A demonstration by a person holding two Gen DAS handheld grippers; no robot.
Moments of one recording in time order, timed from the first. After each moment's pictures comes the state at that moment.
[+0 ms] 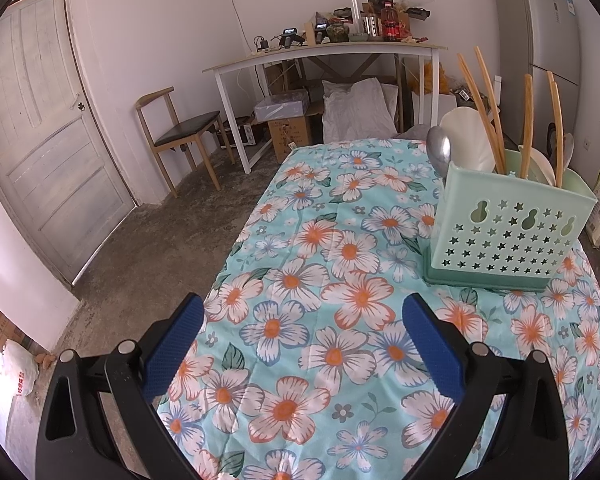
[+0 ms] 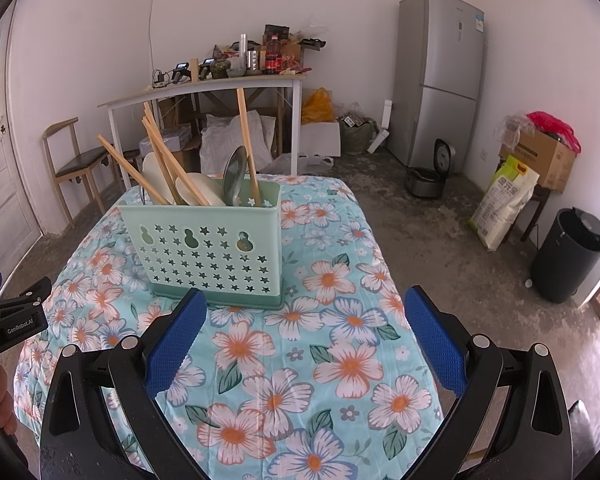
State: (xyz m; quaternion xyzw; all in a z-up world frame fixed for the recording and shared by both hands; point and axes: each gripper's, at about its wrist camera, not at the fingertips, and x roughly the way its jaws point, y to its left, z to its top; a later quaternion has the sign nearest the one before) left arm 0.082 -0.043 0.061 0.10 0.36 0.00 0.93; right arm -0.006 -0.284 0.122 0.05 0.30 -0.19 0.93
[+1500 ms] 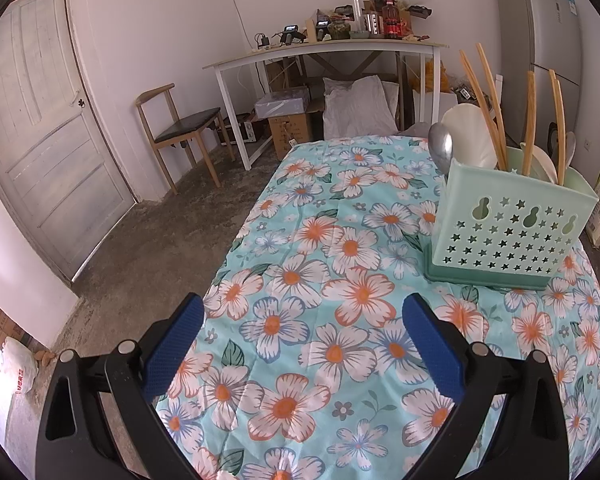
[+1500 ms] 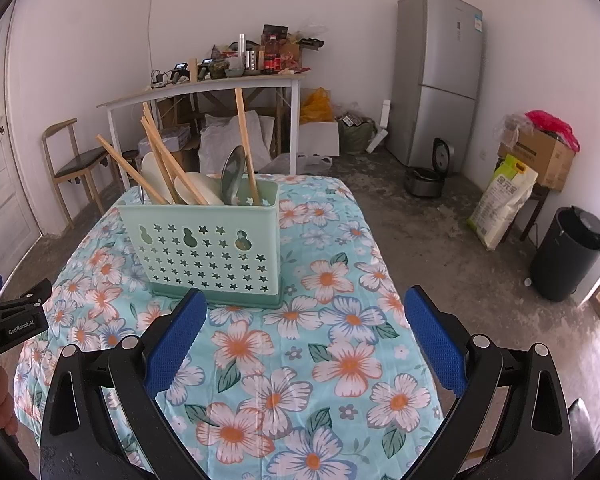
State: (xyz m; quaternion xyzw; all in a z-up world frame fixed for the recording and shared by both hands) left arm 0.083 -0.042 0.057 0.10 0.37 0.00 0.93; right arm -0.007 -0.284 0.123 0.05 0.30 -0.19 0.93
